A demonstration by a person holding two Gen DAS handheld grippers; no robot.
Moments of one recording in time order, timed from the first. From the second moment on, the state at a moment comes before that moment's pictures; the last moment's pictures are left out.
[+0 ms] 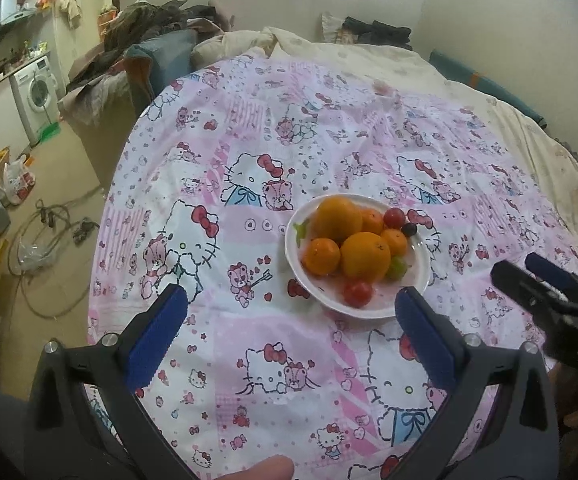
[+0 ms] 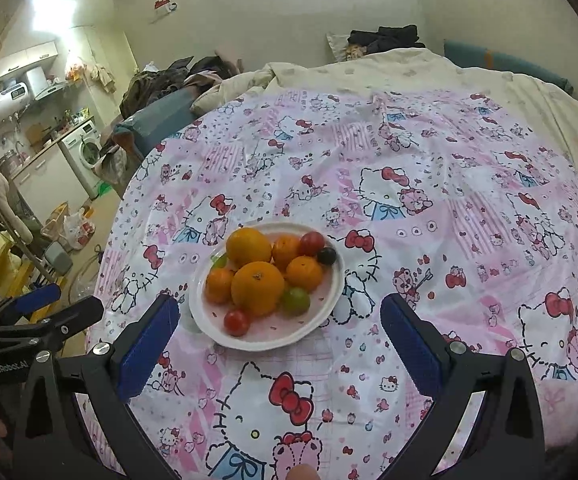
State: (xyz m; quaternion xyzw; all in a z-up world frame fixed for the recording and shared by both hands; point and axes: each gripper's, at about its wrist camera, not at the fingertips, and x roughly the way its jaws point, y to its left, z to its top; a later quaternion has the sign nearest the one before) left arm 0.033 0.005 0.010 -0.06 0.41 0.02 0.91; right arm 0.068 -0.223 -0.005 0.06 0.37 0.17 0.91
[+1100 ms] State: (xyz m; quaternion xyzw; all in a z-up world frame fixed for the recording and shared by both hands) left arm 0.034 0.005 0.009 -0.06 0.41 0.02 0.91; right arm 0.068 -0.225 -0.009 0.06 0.38 0.17 0.91
